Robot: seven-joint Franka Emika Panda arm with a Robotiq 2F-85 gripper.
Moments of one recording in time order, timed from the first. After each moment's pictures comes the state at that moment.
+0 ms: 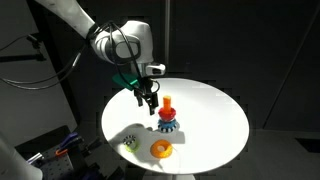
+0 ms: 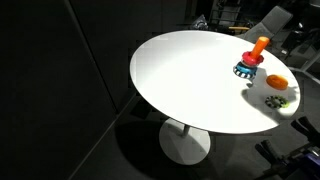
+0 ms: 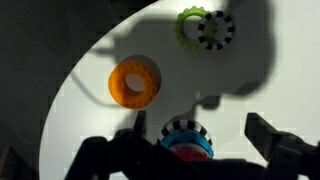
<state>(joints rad) -0.11 0.04 -0.09 -2.43 -0.13 2.43 0.01</state>
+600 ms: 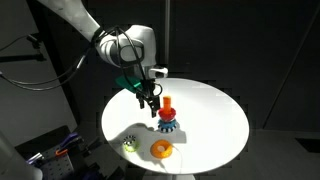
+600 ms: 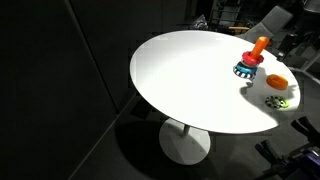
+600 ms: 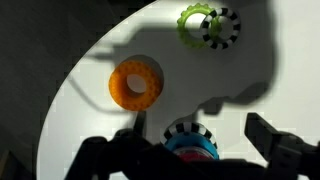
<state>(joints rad) -0.11 0.09 -0.10 -2.40 -0.13 2.43 0.01</state>
